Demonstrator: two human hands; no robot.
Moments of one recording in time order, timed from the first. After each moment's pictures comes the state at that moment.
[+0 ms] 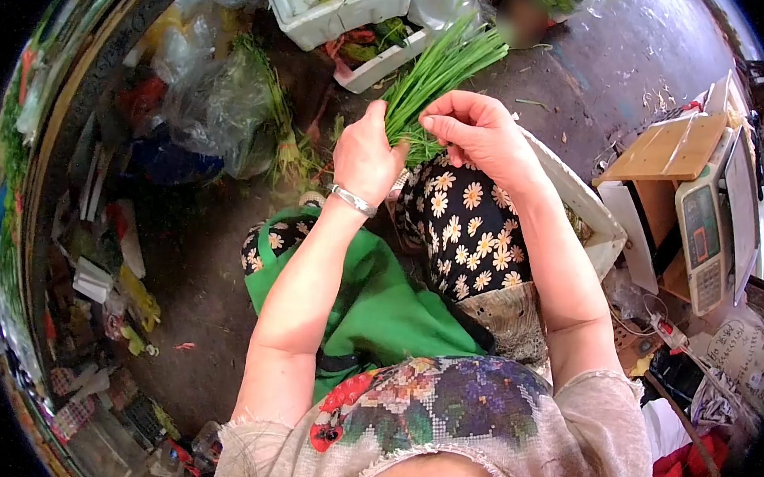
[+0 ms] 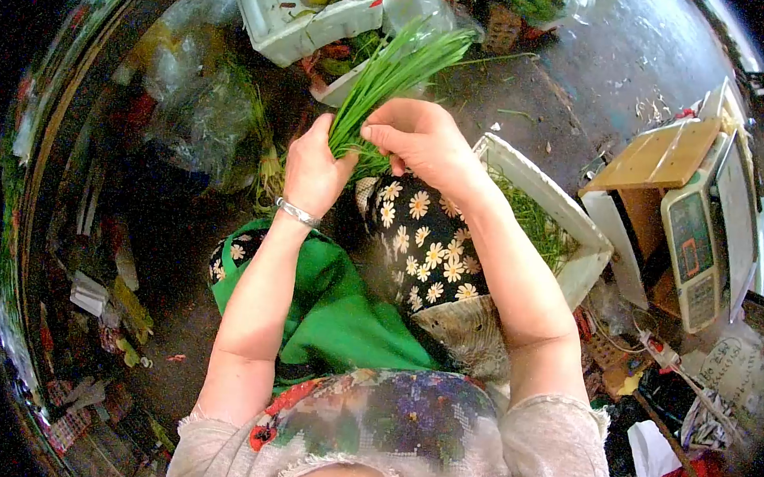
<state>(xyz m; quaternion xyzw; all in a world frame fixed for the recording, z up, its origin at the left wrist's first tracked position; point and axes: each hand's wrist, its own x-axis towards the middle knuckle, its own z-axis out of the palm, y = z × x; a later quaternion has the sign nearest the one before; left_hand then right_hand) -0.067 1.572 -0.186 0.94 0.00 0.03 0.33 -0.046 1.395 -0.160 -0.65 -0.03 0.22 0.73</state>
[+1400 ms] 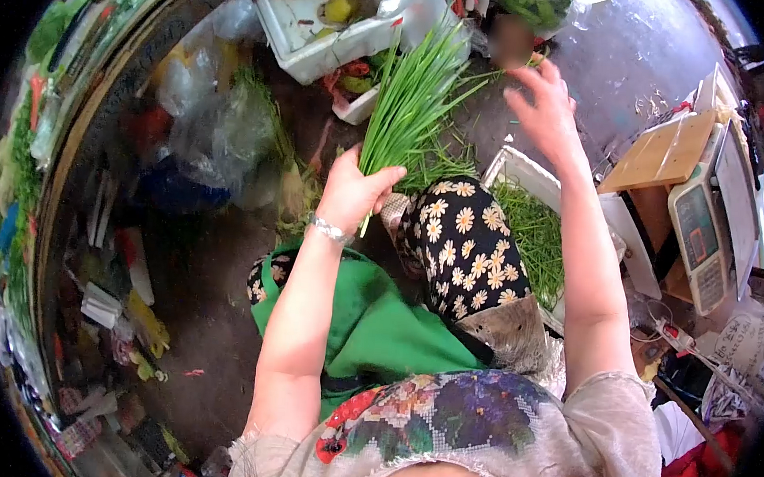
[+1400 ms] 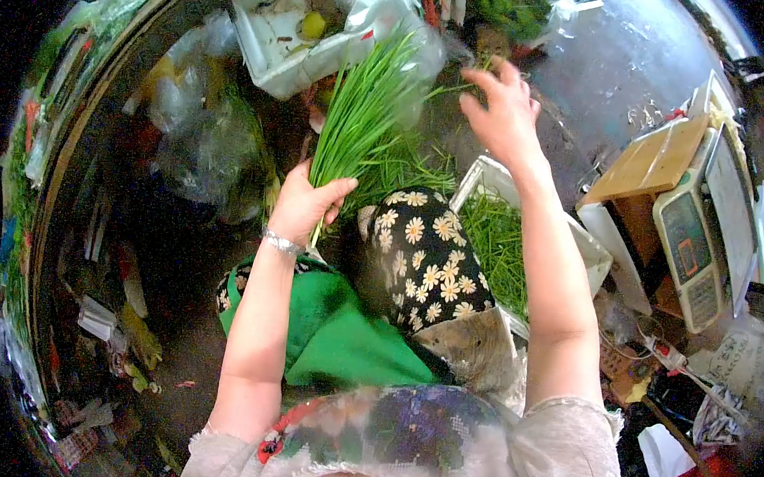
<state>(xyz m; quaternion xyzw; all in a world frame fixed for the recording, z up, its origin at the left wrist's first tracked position) -0.066 1.588 -0.175 0.71 0.10 -0.19 0.67 0.010 1.312 -0.176 -0.87 -0.11 -0.25 0.42</state>
